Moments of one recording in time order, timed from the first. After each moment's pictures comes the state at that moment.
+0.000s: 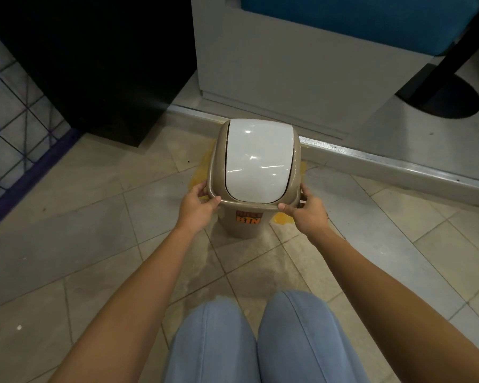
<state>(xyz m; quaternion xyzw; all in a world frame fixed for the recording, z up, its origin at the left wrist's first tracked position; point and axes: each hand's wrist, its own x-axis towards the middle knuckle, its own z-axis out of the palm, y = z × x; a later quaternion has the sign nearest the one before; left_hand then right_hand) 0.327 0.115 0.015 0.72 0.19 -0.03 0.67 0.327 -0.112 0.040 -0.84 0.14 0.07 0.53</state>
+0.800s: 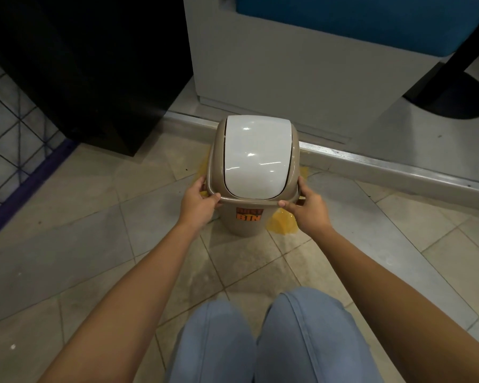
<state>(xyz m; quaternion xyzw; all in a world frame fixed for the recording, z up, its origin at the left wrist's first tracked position) 0.376 0.106 0.011 0.72 0.19 -0.02 0.67 0.371 -0.122 0.036 -0.86 0.09 0.07 0.50</state>
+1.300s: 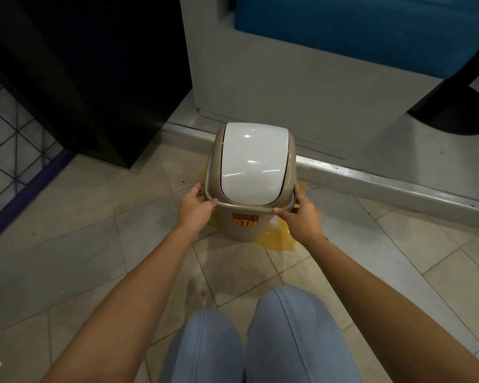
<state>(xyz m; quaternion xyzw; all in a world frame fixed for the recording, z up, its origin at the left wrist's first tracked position) 0.412 0.098 0.019 0.74 0.22 -0.01 0.64 0.408 -0.126 0.030 -0.87 0.09 0.07 0.48</state>
